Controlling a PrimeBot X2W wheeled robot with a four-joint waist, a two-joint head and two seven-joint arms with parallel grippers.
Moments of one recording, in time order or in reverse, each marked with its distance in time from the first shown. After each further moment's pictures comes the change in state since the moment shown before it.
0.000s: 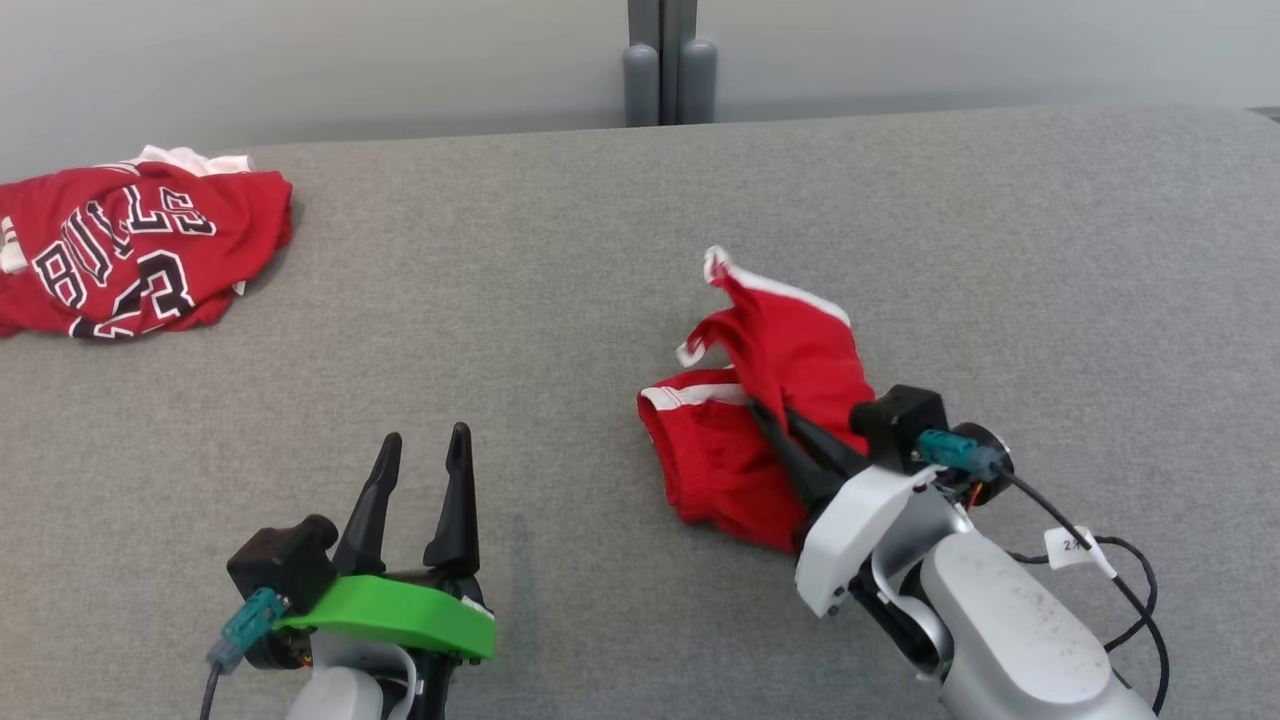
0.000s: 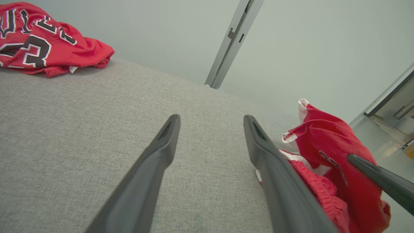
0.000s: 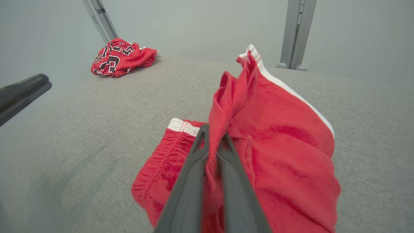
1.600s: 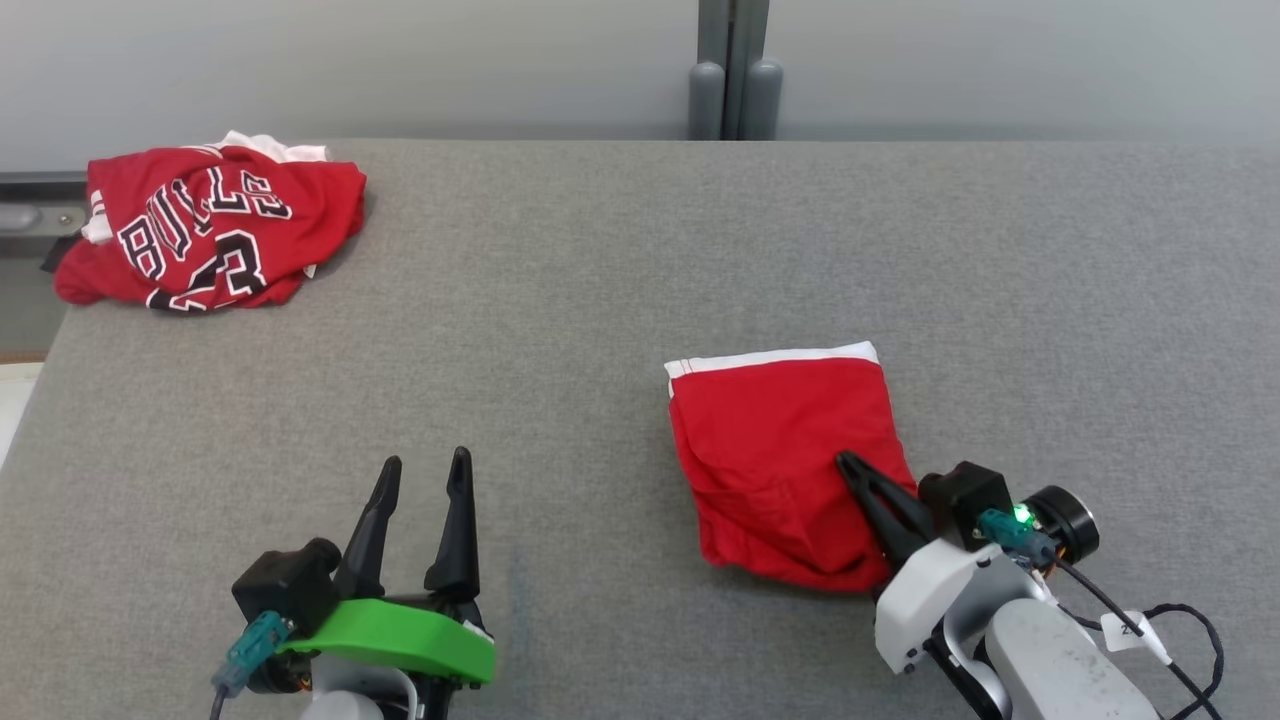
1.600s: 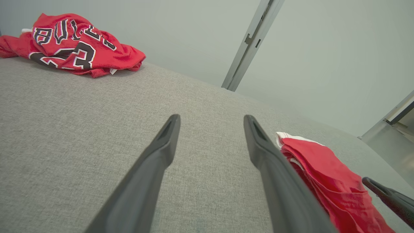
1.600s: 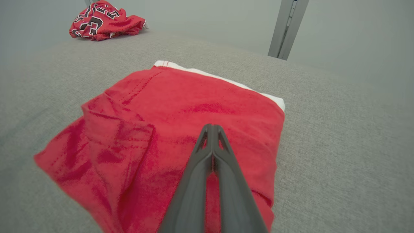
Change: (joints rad) left arm 0.041 -0.006 0.010 -0.008 0.036 -0.002 0.000; right arm 0.123 -0.045 -0.104 0.041 -0.191 0.000 -0.112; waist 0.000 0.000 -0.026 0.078
